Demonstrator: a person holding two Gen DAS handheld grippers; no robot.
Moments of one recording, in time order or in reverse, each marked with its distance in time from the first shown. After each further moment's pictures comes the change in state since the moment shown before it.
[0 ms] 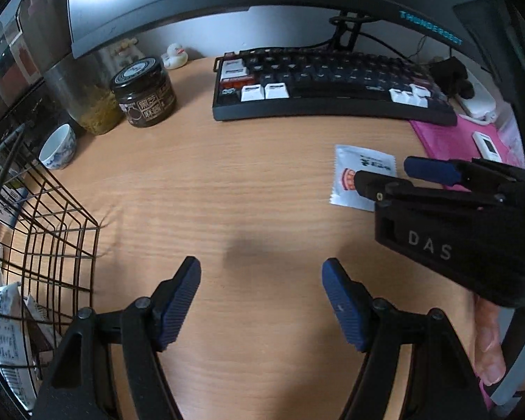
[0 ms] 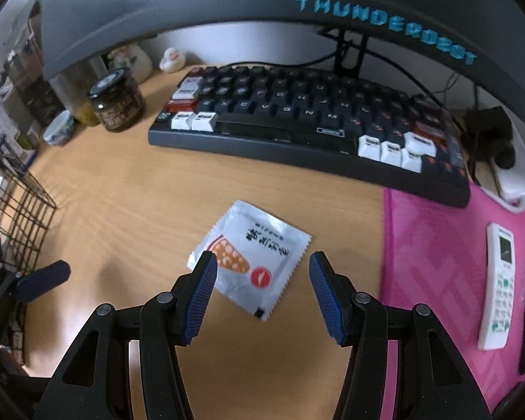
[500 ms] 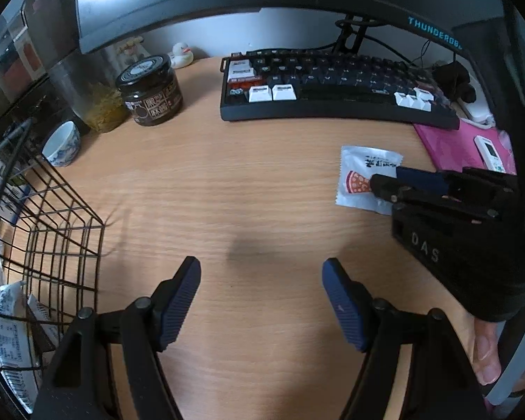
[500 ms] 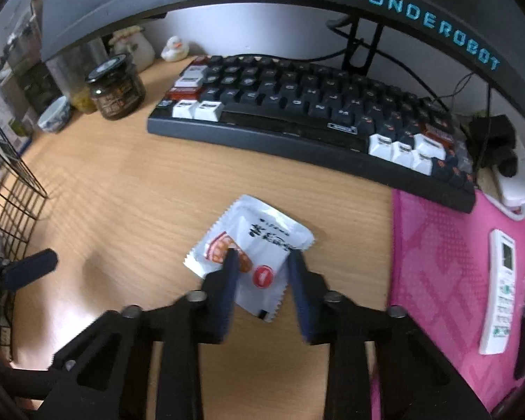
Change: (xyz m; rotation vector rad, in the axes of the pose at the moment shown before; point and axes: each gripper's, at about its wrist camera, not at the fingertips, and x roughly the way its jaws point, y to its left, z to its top) left arm -0.005 0.006 0.000 -0.009 -0.011 0.001; right arm 0.003 0.009 -0.003 -0.045 0.001 -0.047
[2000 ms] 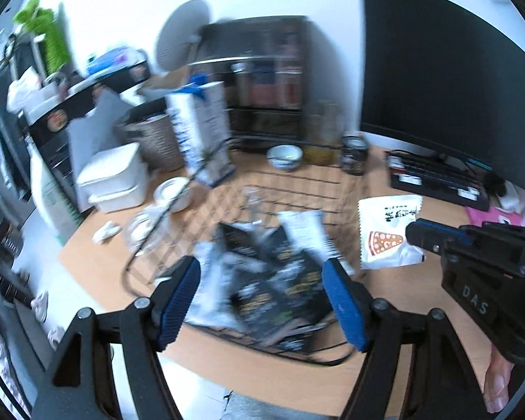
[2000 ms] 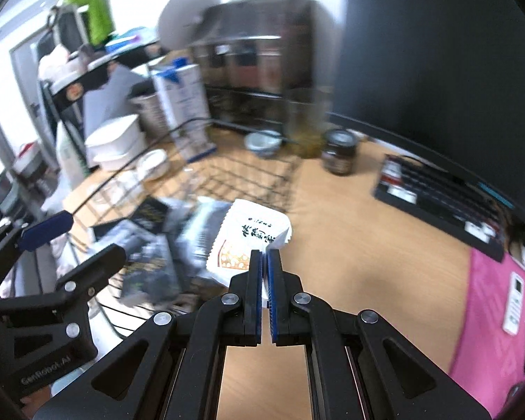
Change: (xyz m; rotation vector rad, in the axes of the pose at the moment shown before) left arm -0.201 0.172 -0.139 -0.315 -0.287 0.267; right arm -0.186 0.218 -0.057 -0.262 -0.232 0.292
